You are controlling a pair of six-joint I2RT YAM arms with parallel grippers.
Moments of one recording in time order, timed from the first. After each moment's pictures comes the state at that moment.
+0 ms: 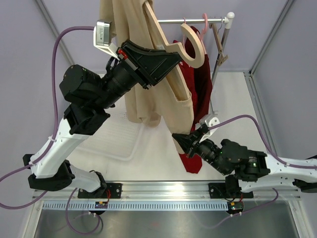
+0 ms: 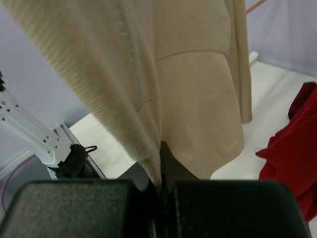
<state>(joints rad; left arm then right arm) -1.02 1.38 2.01 -0.03 0.11 -0.67 1.51 0.78 0.98 -0.15 0.68 0.21</state>
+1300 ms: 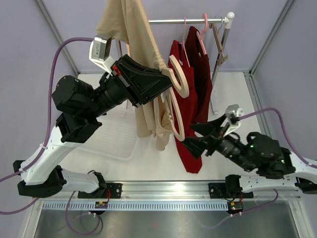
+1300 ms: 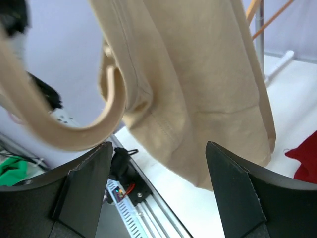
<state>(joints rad) -1.03 1.25 1.85 -0.04 0.26 -0.71 1.51 0.71 1.10 -0.30 0.59 0.35</state>
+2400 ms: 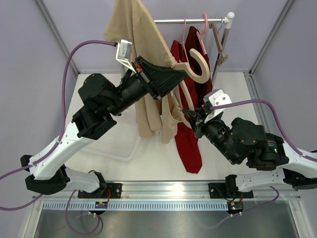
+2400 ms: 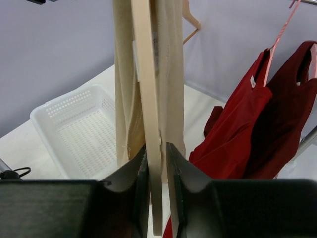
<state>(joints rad) -1.03 1.30 1.78 -0.07 0.06 -0.62 1.51 1.02 1.52 -0.51 0.90 -0.03</state>
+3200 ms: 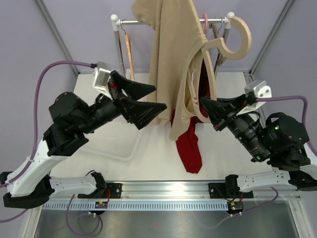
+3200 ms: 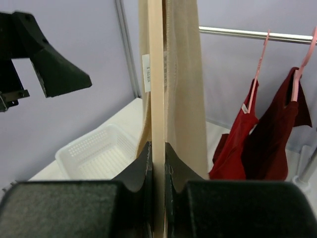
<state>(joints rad) -1.03 1.08 1.63 -0.27 0.14 -0.42 1.51 0.91 1.53 -0.35 0.88 -0.11</state>
